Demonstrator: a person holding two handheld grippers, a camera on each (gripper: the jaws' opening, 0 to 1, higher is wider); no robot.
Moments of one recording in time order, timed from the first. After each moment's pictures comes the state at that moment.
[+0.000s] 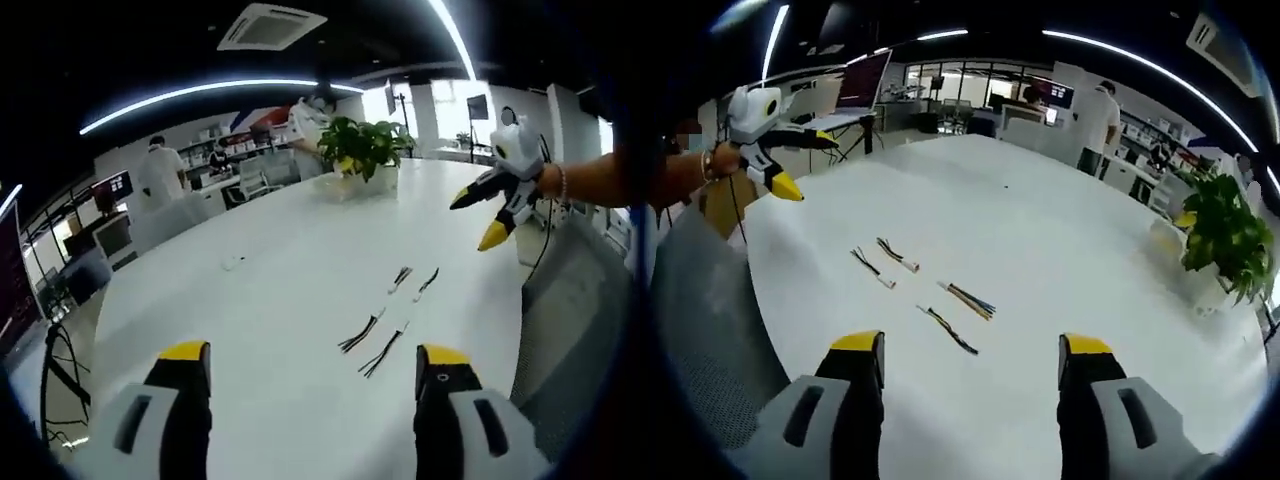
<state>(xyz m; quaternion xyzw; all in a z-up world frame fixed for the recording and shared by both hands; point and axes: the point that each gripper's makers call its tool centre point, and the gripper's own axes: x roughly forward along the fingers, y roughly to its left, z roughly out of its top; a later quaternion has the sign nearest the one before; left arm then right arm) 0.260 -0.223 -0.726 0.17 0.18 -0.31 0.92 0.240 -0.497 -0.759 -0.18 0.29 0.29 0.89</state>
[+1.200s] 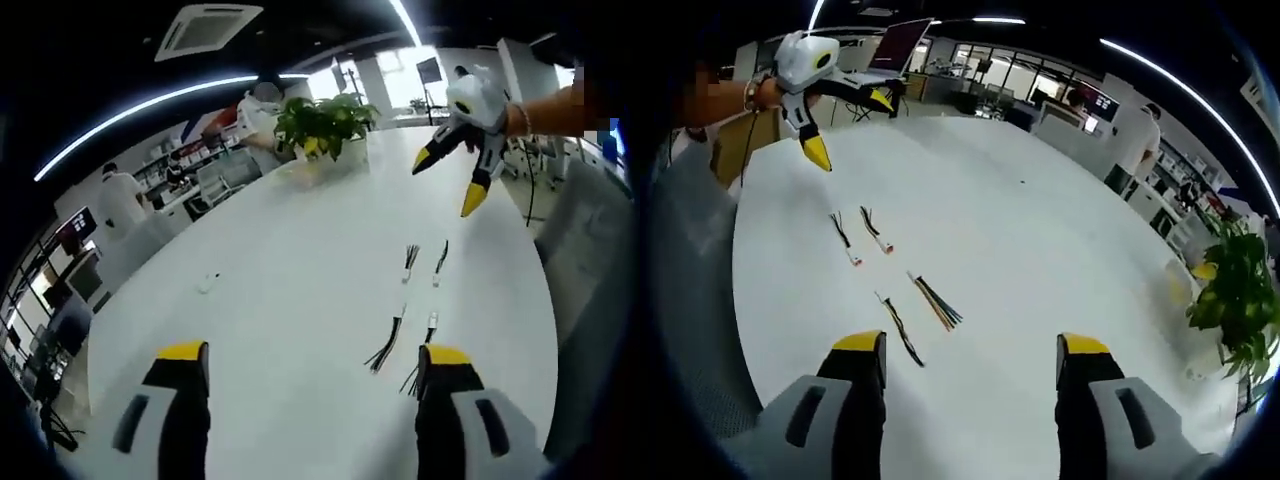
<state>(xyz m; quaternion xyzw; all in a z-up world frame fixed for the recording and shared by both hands) 0.324 -0.258 -0.750 0.25 0.18 -0.38 0.87 0.292 -0.501 -0.776 -0.28 0.28 0.35 0.85</state>
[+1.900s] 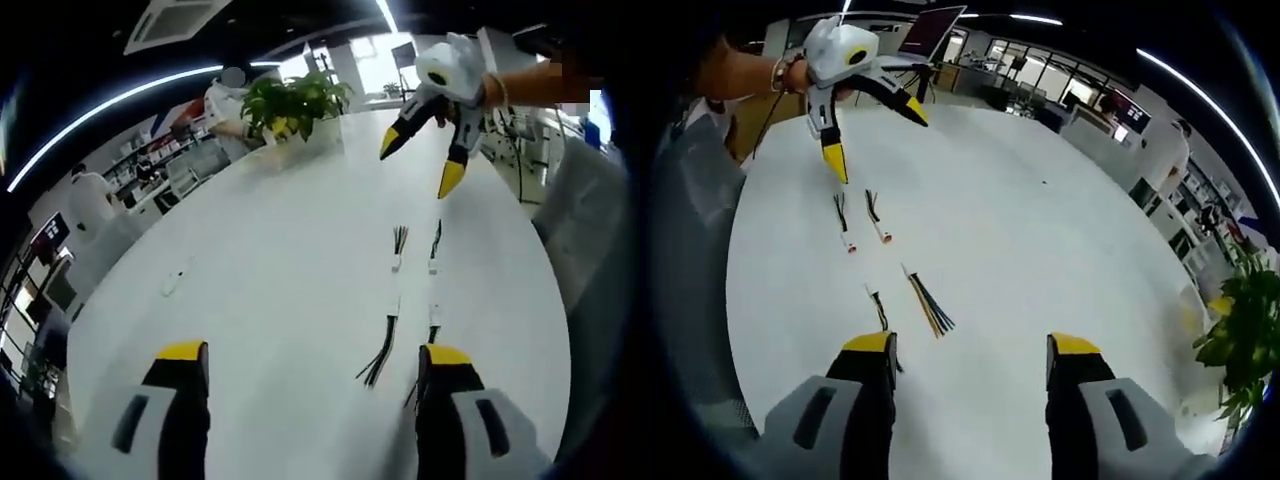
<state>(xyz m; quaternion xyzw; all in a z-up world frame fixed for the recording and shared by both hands) 0.339 -0.286 -0.792 0.28 0.21 -0.43 0.83 0.317 -0.494 -0.791 -0.32 0.29 0.40 0.81</state>
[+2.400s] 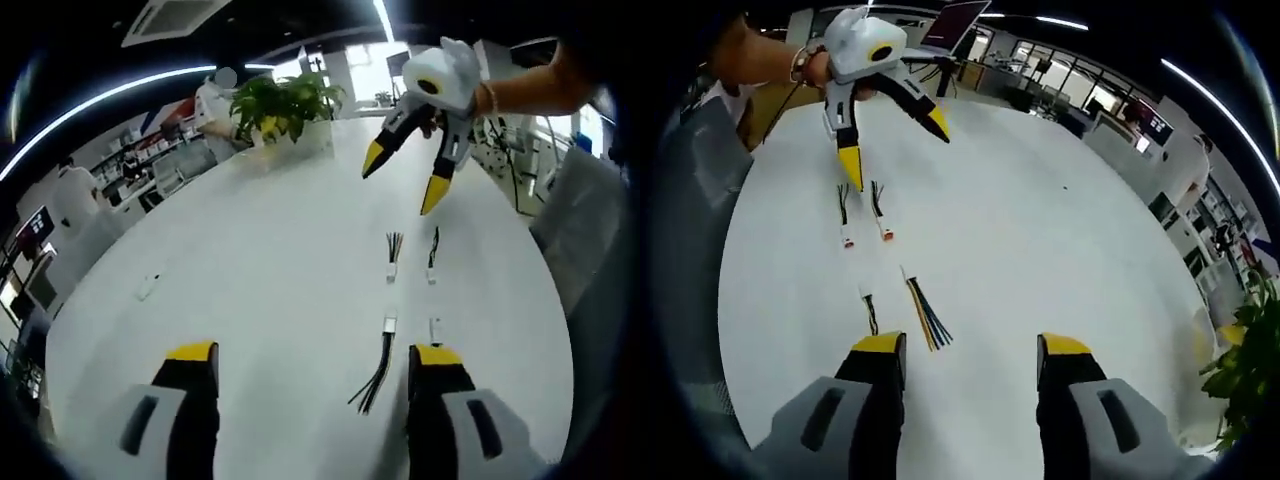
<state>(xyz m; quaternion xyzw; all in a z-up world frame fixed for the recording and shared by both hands) 0.344 -0.310 -0.812 0.26 0.22 -0.46 0.82 0.329 -0.476 -0.807 -0.34 0.28 0.44 0.78</state>
